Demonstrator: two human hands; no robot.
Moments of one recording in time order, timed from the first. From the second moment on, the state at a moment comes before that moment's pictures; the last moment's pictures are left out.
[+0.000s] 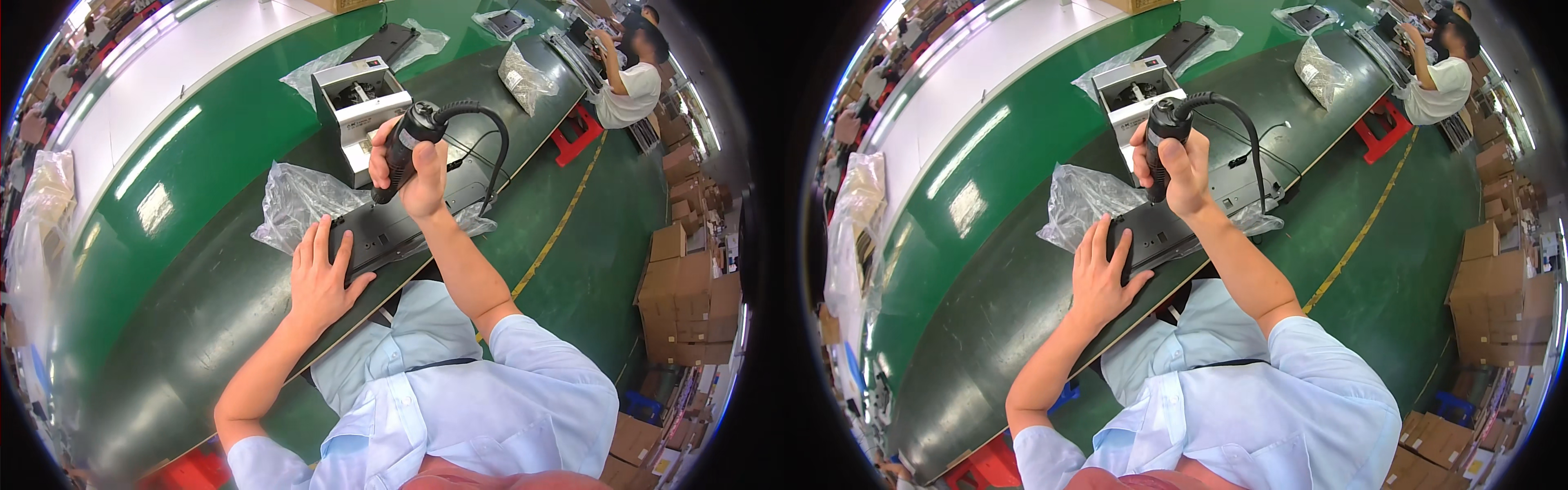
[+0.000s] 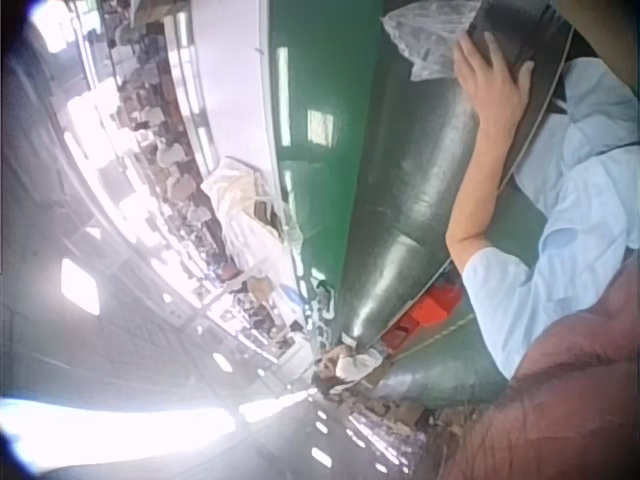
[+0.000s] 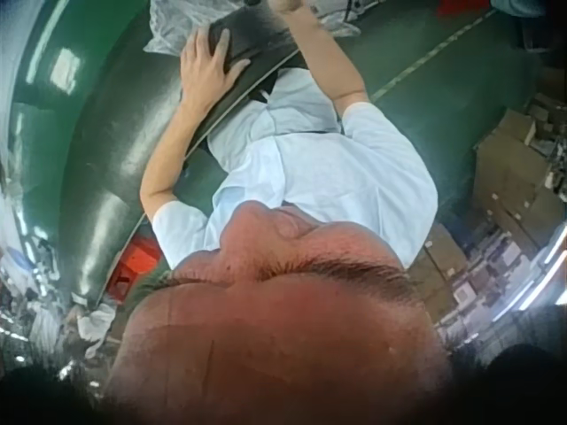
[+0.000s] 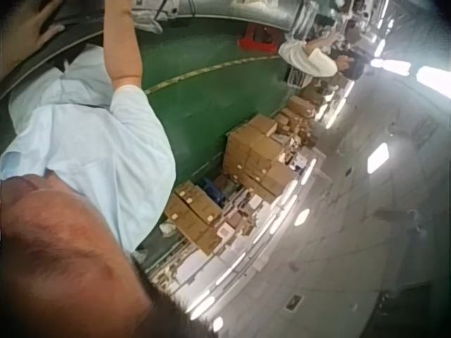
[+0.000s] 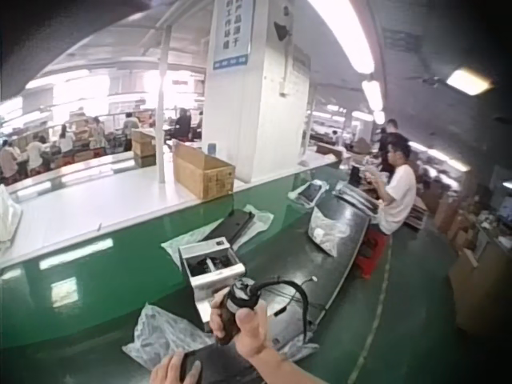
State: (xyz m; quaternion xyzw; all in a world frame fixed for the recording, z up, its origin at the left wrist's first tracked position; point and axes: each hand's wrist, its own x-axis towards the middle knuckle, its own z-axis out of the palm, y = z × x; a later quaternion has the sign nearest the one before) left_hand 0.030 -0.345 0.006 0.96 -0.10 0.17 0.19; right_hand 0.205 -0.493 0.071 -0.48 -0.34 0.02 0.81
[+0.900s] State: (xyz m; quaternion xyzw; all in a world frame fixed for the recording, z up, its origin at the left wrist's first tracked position) left_hand 0.020 -0.347 -0.002 0.95 -0.04 0.17 0.25; right_hand 0.218 -0.510 0.086 -0.50 -0.34 -0.03 0.80
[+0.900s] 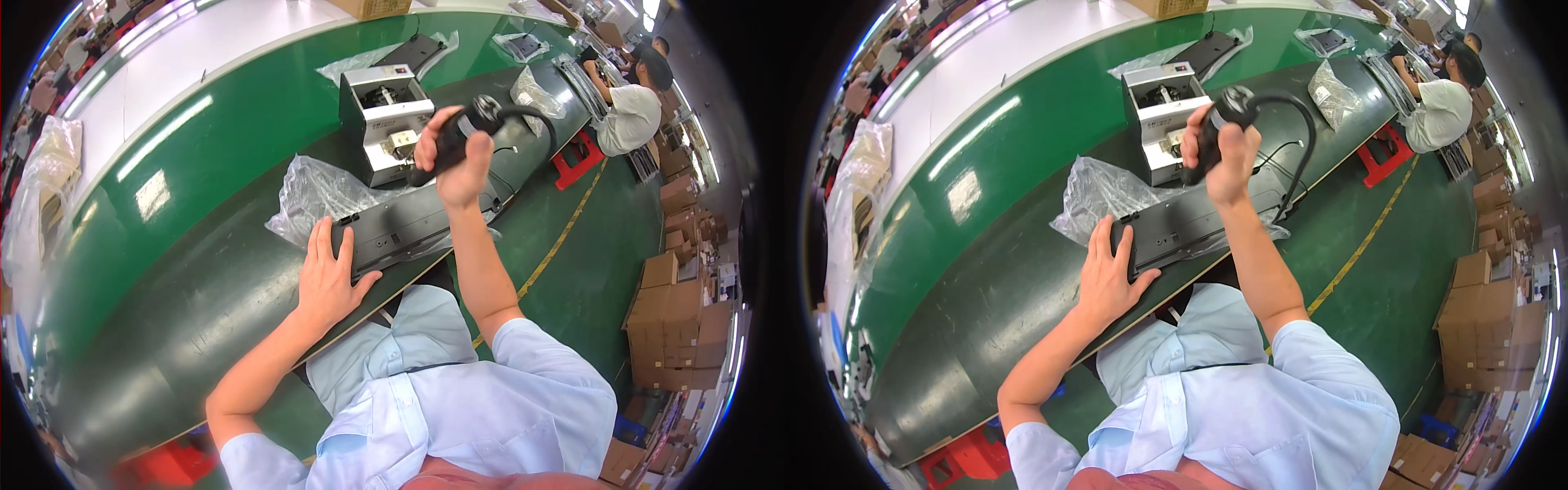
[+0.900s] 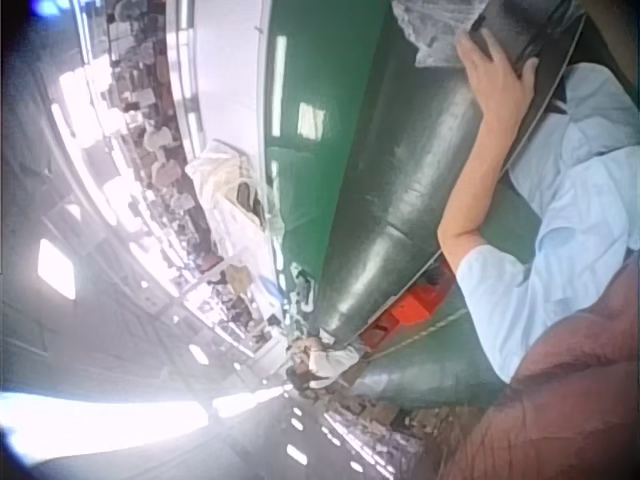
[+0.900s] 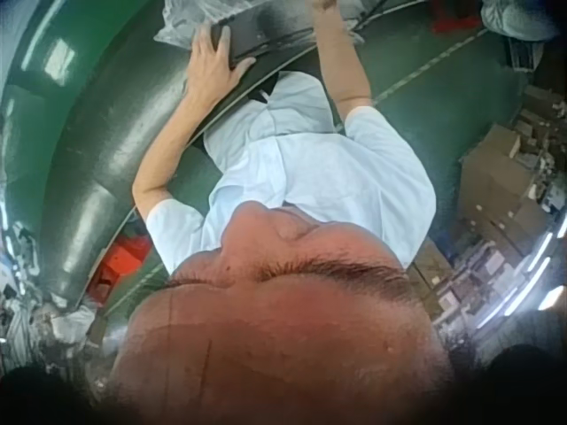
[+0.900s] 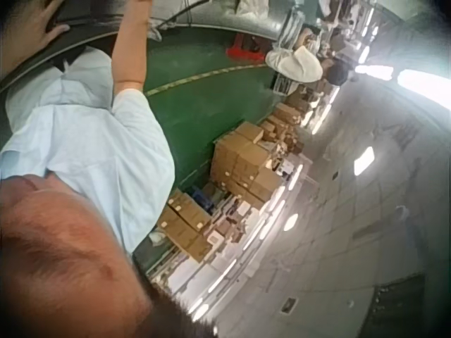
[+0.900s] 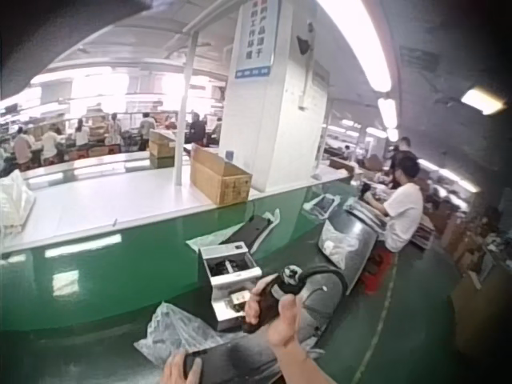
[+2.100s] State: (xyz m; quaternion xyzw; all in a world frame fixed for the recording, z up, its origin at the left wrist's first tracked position) left_hand 0.007 -0.352 -0.002 0.94 -0.03 0.21 0.26; right_hand 0.241 -0.492 0.099 -0.54 -0.34 -0.07 0.77
